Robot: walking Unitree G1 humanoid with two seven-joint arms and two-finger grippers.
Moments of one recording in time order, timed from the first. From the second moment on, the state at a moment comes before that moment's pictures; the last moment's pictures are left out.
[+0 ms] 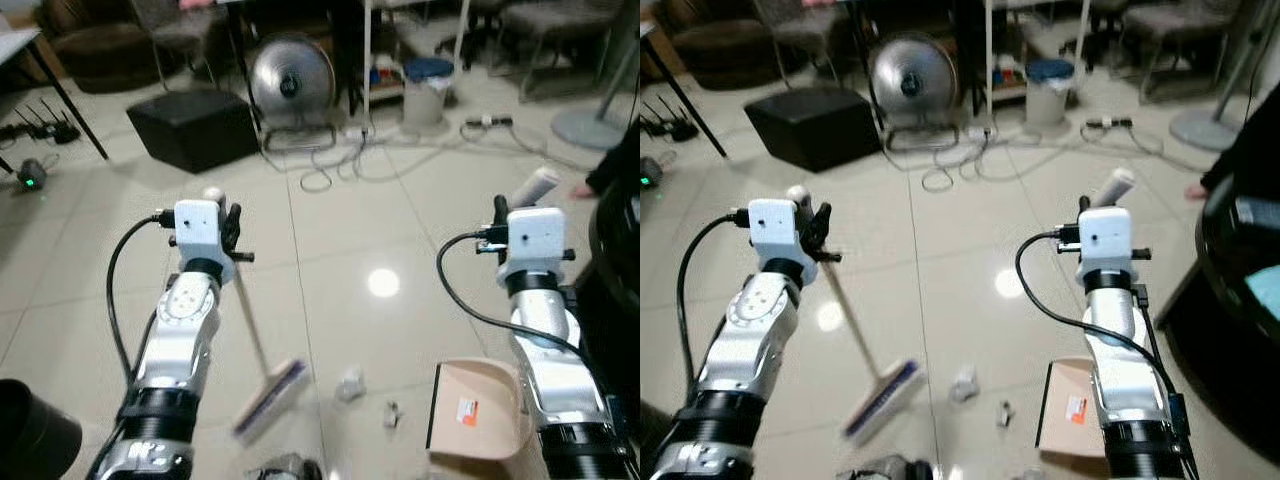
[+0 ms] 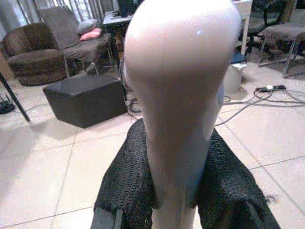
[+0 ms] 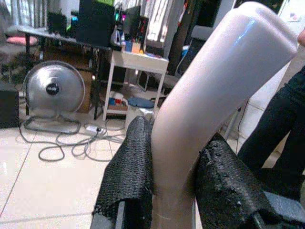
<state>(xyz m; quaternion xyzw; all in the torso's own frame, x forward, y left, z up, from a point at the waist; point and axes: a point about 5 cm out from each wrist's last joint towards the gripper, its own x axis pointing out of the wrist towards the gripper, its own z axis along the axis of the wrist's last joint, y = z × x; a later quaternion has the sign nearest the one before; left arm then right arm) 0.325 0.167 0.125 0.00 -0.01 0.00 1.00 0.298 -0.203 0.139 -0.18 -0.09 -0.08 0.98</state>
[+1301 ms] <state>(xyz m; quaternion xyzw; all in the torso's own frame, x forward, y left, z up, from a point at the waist) 0.355 0.139 0.151 -0.08 -0.13 0.04 0.99 0.321 -0.129 0.137 -0.16 -0.25 -0.05 0.95</state>
